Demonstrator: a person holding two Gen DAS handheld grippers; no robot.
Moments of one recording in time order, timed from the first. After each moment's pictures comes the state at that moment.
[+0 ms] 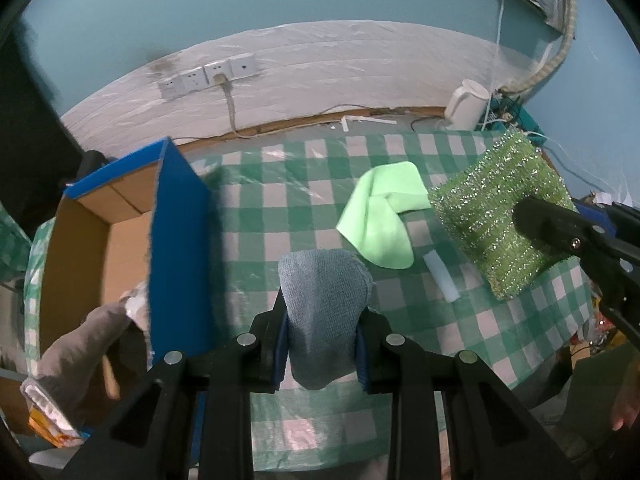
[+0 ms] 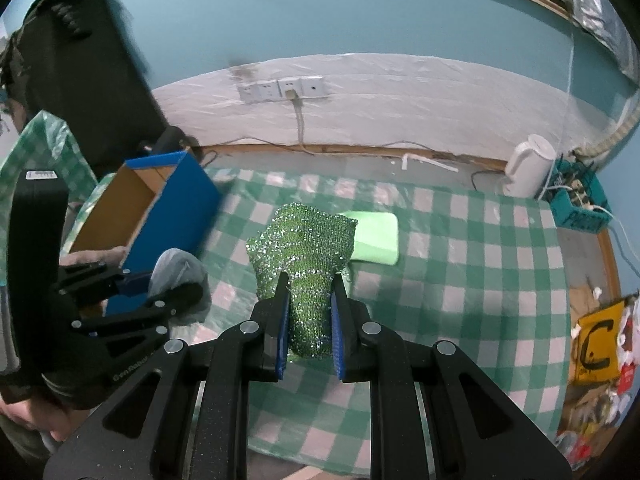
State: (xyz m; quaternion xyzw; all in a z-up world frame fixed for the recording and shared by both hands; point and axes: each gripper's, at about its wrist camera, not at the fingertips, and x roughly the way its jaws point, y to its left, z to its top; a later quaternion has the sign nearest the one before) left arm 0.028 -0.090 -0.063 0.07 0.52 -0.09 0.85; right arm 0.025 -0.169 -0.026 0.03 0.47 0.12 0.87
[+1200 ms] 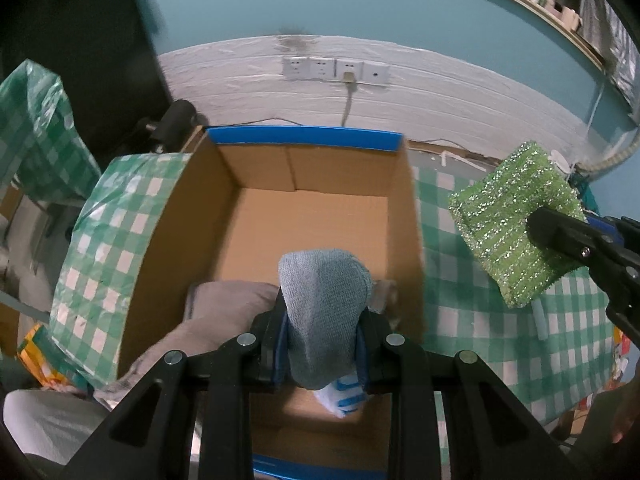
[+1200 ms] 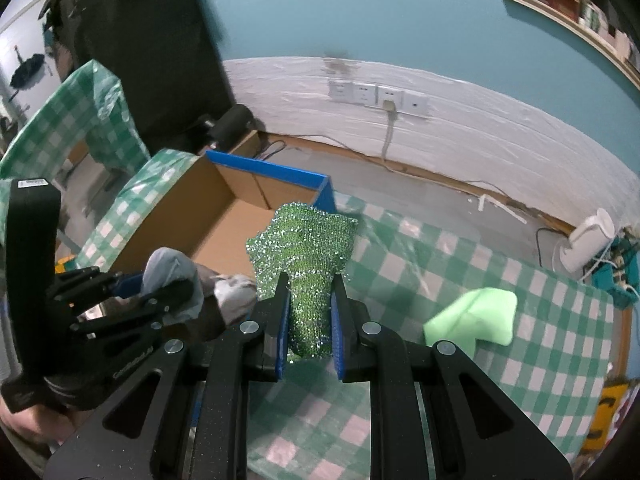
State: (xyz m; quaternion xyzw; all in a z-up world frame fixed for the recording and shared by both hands) left arm 0.040 0.091 -0.056 -0.02 0.51 0.04 0.86; right arm 0.079 0.004 -0.016 -0.04 0.47 0.22 0.85
